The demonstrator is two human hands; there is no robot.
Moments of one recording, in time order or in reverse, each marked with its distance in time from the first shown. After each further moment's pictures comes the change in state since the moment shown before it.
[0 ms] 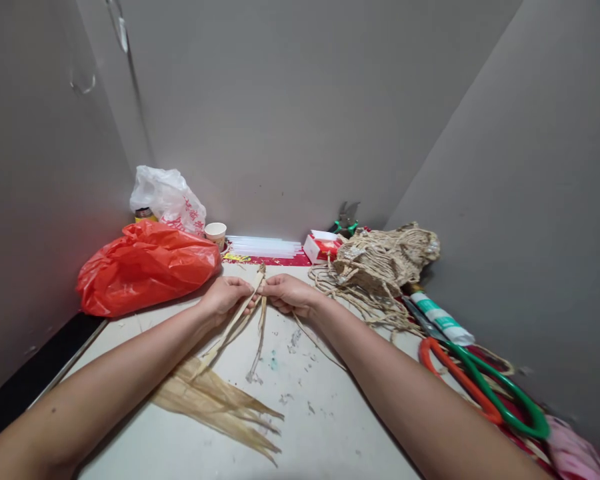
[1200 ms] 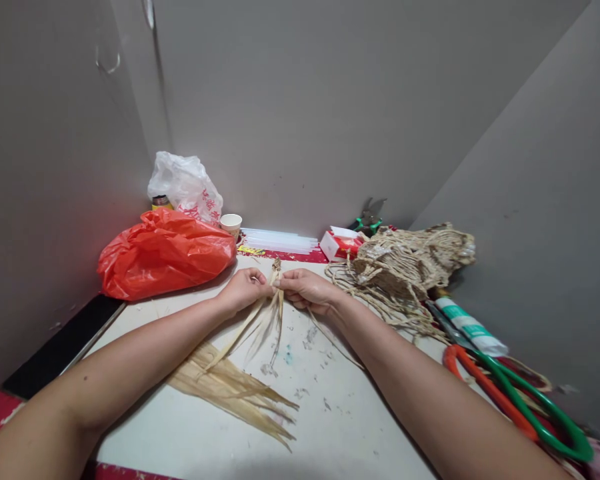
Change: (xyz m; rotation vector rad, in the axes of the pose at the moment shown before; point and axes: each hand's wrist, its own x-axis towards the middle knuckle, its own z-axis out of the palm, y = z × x) left_hand -0.001 -0.007 0.000 0.320 -0.027 0.196; right_hand -0.004 -0.001 0.003 0.049 0.007 0.001
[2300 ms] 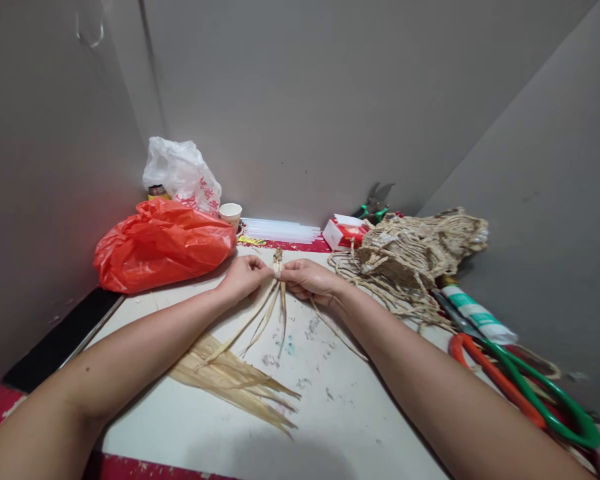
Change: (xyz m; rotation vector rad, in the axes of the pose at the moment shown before) left_hand 0.008 -0.001 -0.001 0.122 0.104 0.069; right_hand 0.001 0.003 -0.002 -0.001 0.019 -0.013
